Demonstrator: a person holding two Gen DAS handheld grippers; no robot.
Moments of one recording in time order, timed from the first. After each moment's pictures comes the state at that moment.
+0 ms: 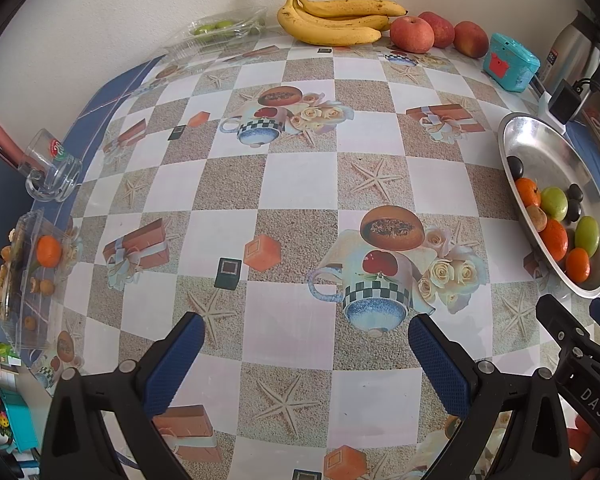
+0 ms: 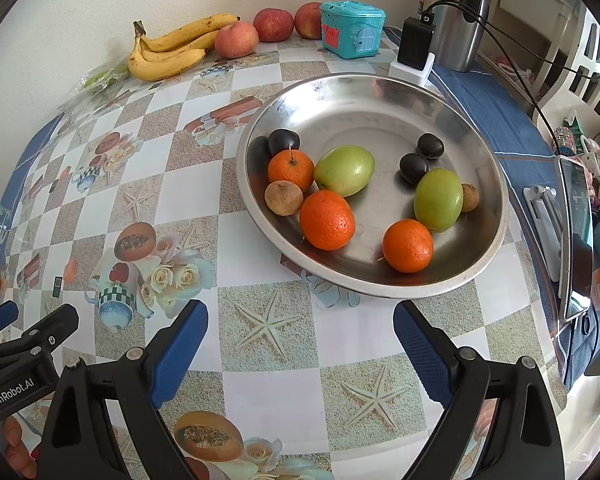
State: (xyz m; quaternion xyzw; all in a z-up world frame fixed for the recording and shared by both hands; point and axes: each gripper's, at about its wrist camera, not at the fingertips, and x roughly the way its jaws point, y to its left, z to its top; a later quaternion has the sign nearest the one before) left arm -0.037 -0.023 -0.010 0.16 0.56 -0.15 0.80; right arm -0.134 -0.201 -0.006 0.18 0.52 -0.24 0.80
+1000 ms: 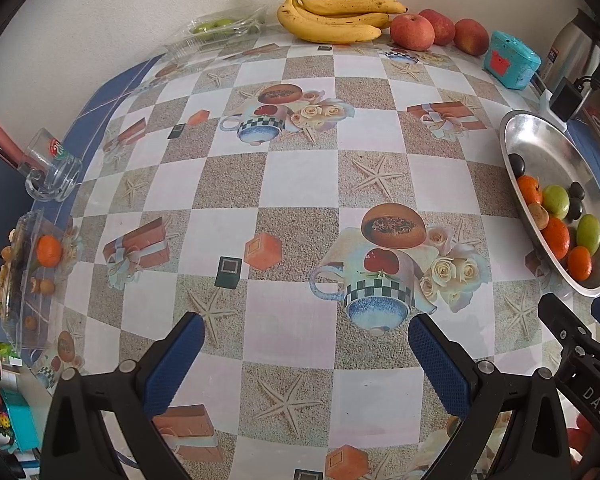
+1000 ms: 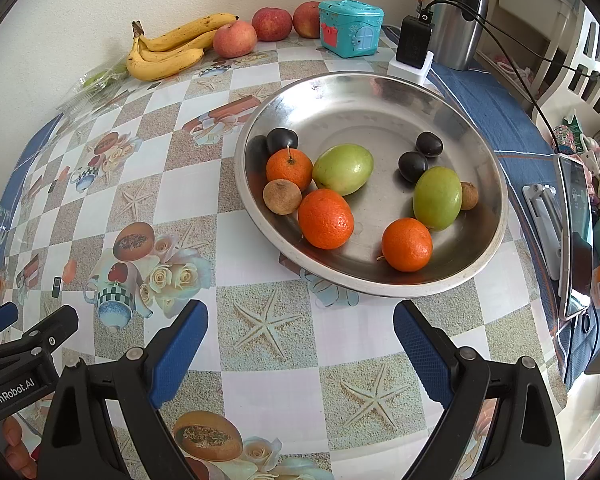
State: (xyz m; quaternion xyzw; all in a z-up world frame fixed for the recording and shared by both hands) left arm -0.037 -0.023 -0.012 0.16 0.56 -0.15 0.80; right arm -0.134 -0.202 -0.006 0.18 0.52 -0.24 0.80
